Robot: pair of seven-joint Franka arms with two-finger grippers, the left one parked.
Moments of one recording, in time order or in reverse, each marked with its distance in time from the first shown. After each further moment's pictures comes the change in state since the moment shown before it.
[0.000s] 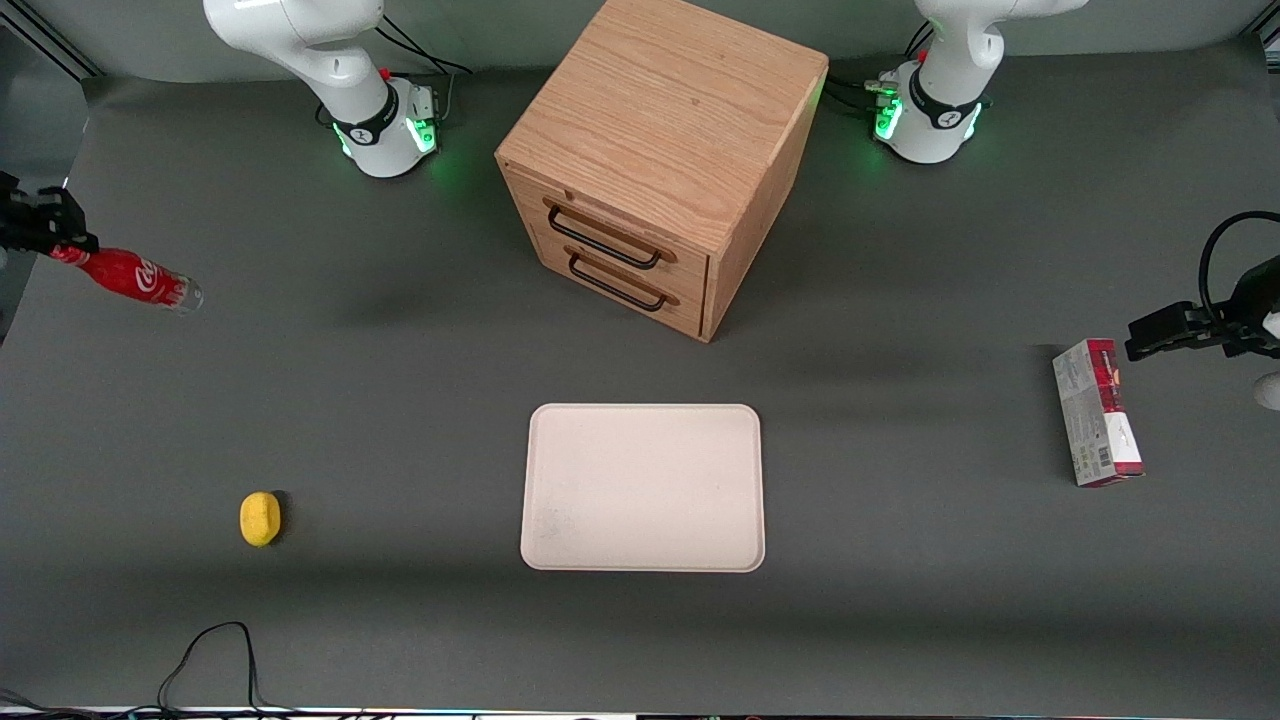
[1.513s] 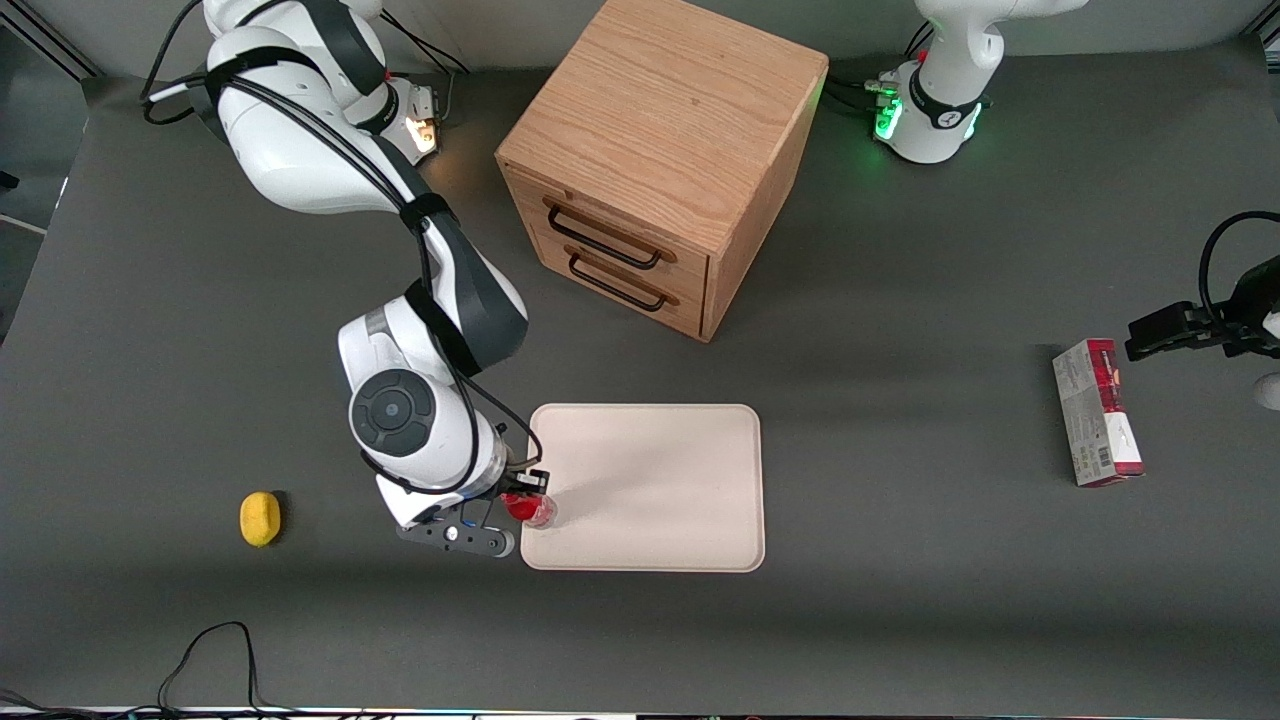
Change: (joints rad) arm 0.221 0.952 0.422 0.745 -0.012 0.396 1.009
